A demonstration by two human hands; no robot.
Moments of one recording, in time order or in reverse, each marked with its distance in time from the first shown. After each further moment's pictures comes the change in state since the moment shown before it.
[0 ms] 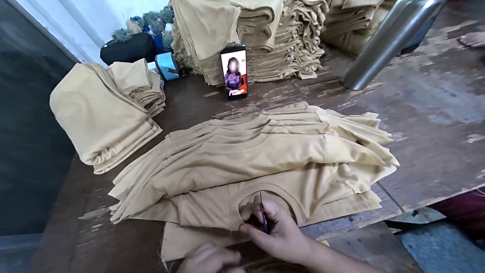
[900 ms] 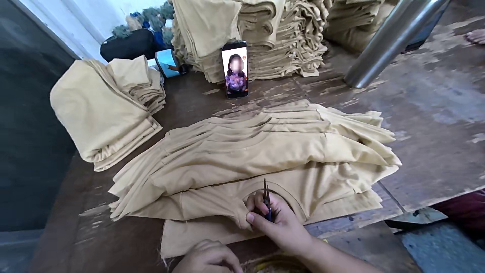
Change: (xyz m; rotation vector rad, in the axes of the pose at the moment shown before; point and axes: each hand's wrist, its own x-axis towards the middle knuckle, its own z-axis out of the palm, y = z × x) left_hand 0.015 -0.018 -0.012 -0.249 -0.214 0.258; right_hand -0.003 0.002 -0.007 0.242 0.041 0.188
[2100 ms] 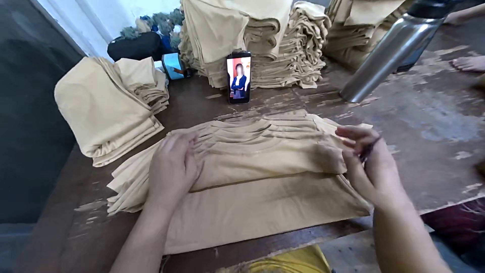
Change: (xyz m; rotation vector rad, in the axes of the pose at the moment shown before) left_hand 0.110 -0.029 -0.090 0.906 0.562 -0.184; right_hand 0.015 -0.100 -0.162 -1.333 0.240 -0.332
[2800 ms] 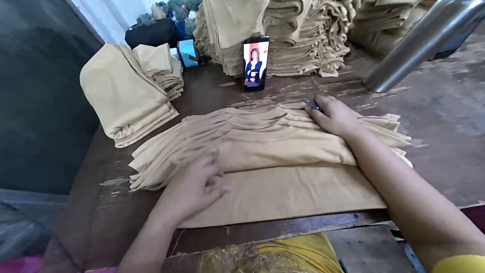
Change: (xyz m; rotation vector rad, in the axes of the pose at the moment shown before) left_hand -0.059 -0.008 -0.012 -0.083 -0.499 0.055; right_hand 0.104 0.070 0.071 -0.103 -0.388 0.129
